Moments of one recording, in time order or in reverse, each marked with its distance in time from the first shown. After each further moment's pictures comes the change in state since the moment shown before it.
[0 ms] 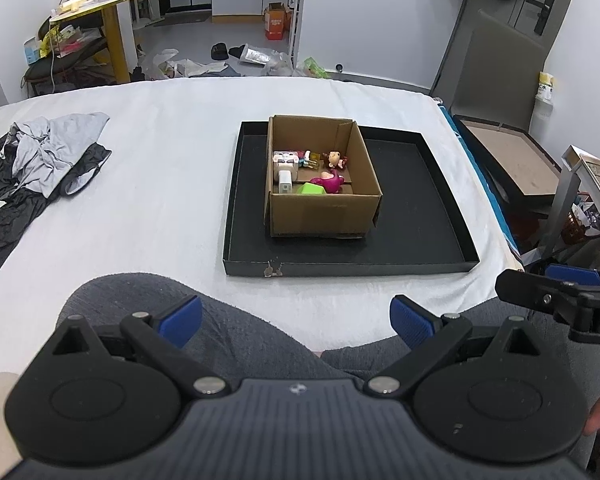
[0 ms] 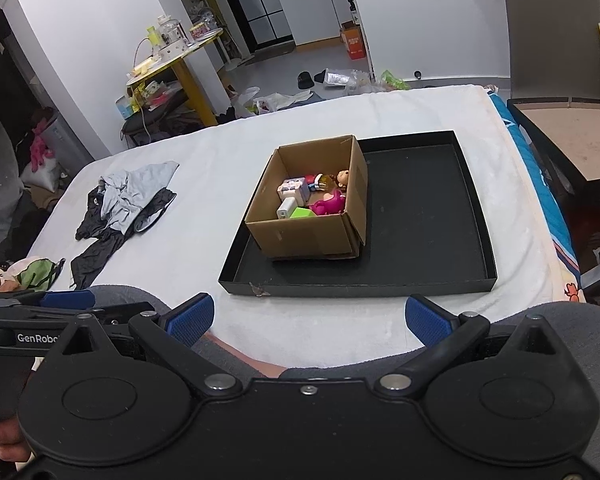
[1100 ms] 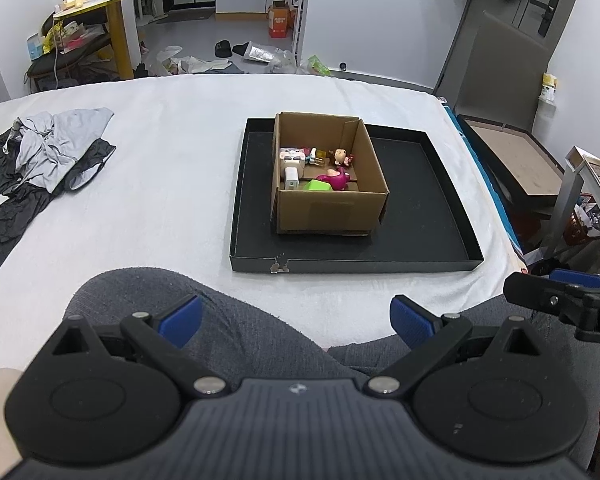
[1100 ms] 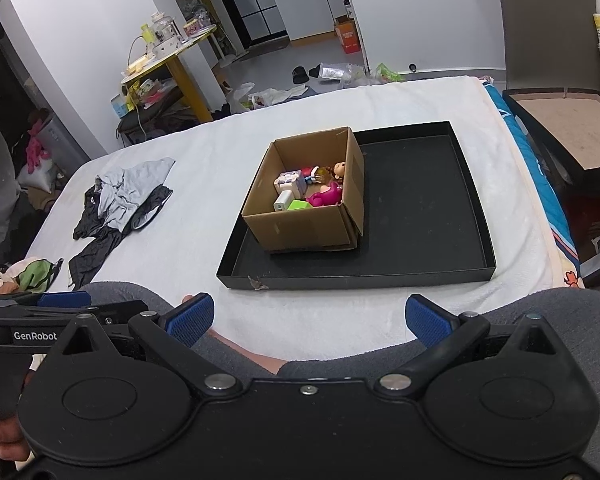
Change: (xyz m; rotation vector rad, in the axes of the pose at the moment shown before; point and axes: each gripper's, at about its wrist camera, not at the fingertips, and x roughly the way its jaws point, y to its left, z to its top) left arm -0.002 0.007 -0.002 -0.011 0.006 0.005; right arm 0.002 0.001 -0.002 0.019 0.015 -0.009
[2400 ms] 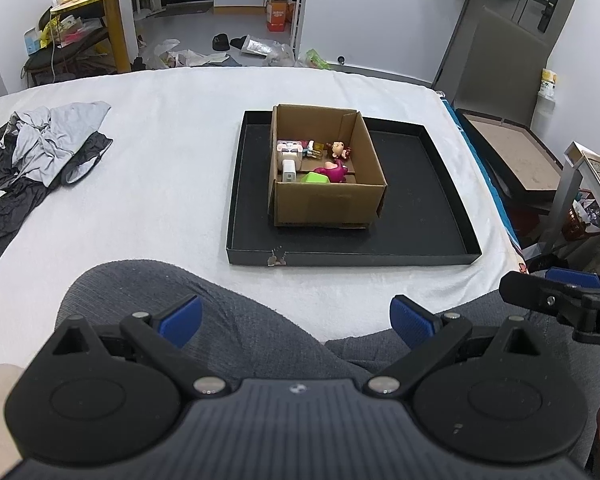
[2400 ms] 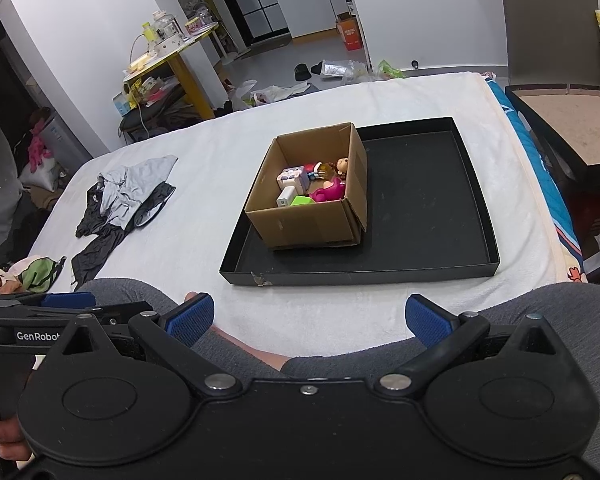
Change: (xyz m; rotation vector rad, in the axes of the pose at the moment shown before) left arm 0.004 0.001 -0.003 -0.003 0.021 -0.009; right arm 0.001 0.001 -0.003 -0.001 0.005 0.009
